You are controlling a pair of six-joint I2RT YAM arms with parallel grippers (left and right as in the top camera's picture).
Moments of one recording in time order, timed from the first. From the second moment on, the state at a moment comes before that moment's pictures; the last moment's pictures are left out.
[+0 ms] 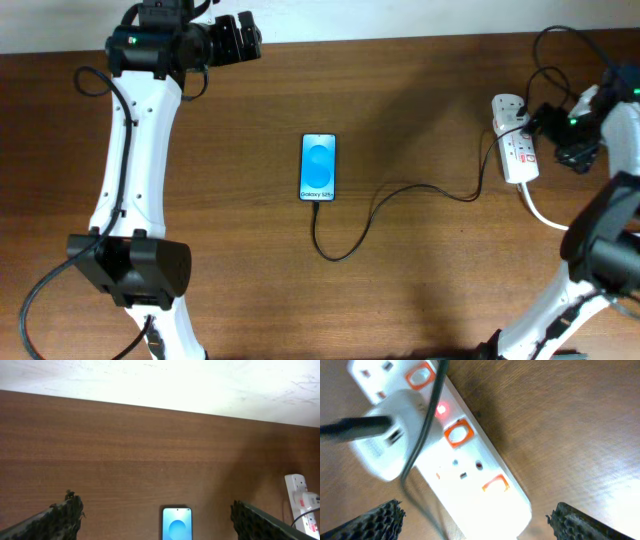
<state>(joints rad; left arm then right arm) -0.12 2.05 2.27 -1.01 0.20 -0.25 -0.49 2.12 1.74 -0.96 -0.23 0.21</state>
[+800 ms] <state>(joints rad) -0.12 2.05 2.27 -1.01 0.20 -0.25 -0.23 0.71 1.18 -1.27 -0.22 0.24</state>
